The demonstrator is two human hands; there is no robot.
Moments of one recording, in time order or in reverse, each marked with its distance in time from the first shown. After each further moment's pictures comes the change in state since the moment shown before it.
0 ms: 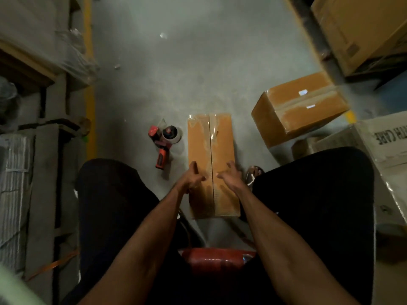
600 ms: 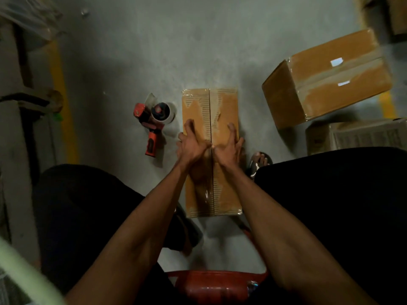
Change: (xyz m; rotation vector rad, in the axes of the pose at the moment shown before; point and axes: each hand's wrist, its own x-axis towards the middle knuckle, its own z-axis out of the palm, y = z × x) left_hand 0.118 0.032 -0.007 0.145 0.324 0.048; right_hand 0.098 -0.035 0.026 -0.228 0.271 -0.062
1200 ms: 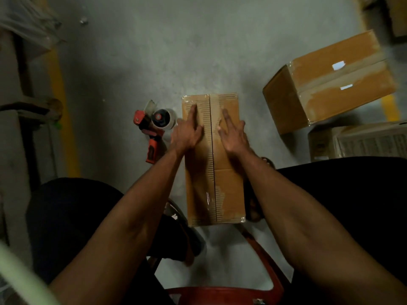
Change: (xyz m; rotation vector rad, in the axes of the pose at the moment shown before) left_hand 0.056 0.018 -0.036 0.359 -0.013 0.236; right_hand 0.059 -0.026 -0.027 -0.298 -0.071 -0.308
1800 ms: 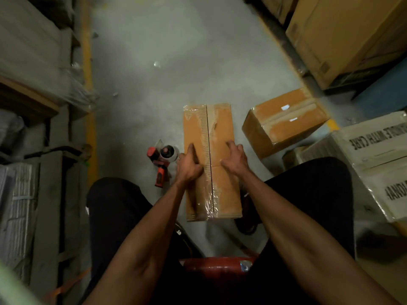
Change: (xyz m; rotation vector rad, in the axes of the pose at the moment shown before) left_hand -0.170 0.061 -0.052 -0.270 0.051 -0.046; right_hand -0.146 -0.030 -0.097 0.149 0.111 0.007
